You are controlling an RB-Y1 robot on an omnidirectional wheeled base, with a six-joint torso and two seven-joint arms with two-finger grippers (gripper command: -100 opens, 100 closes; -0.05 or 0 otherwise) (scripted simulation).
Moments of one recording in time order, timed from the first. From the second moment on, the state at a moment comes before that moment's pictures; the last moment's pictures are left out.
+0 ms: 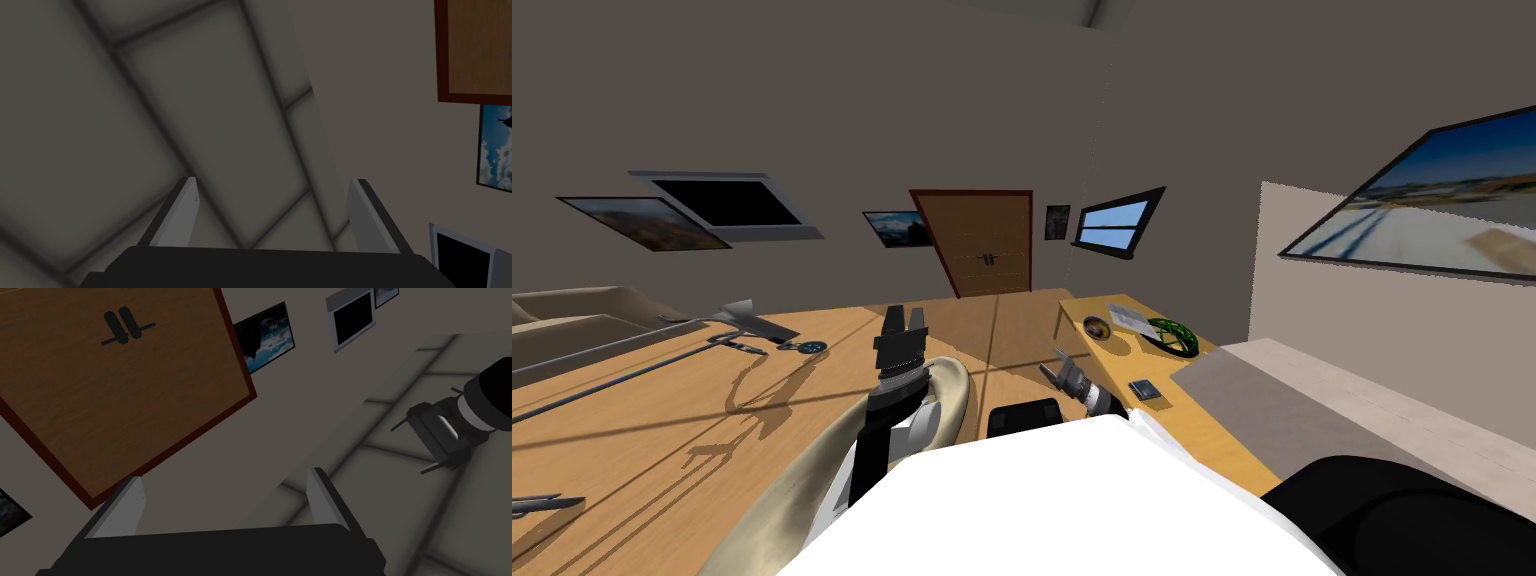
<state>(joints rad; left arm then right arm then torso) 0.50 0.02 0.03 -2.28 -0.03 -0.59 -0.15 0.69 -0.42 0.23 -2.04 0.79 -0.62 0.28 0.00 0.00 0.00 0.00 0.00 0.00</state>
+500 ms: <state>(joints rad) 0.50 0.02 0.03 -2.28 -0.03 -0.59 -0.15 0.71 -0.49 0.25 -1.94 0.91 -0.61 0.36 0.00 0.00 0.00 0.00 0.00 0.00</state>
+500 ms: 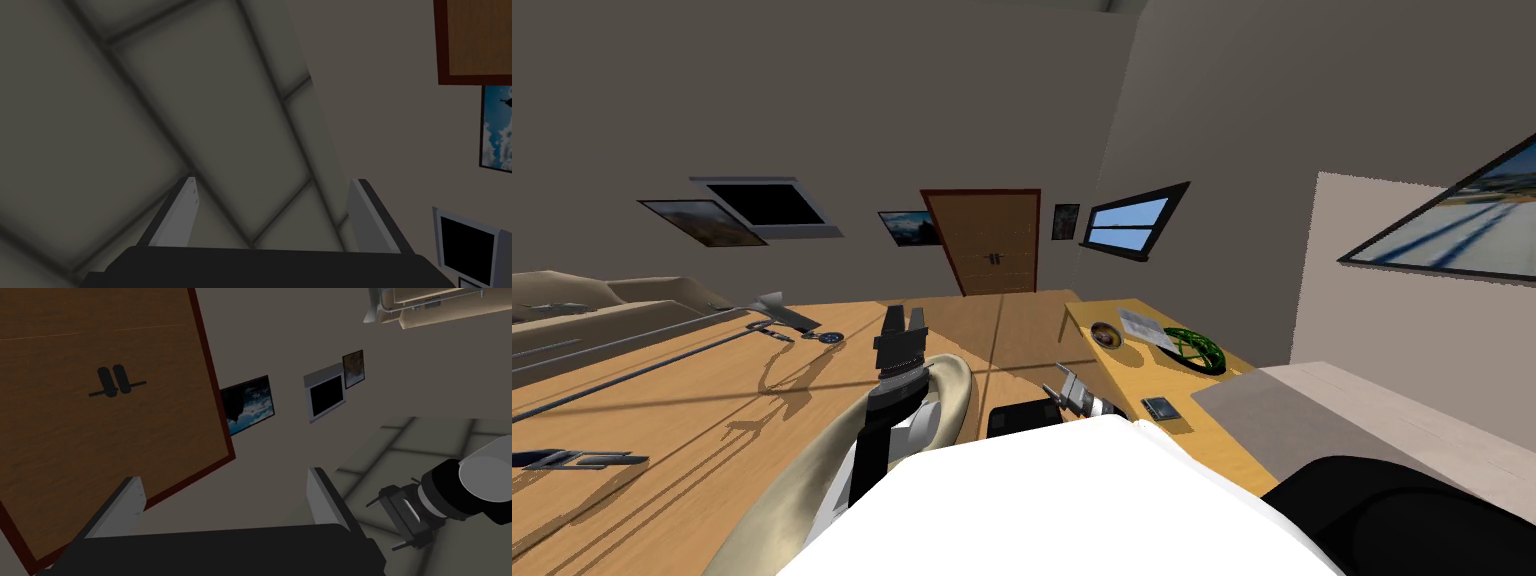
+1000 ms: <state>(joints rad) 0.50 0.02 0.03 -2.28 -0.03 -0.59 -0.15 0.75 -0.58 0.28 -1.87 1.03 -0.58 0.41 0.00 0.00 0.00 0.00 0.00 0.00</state>
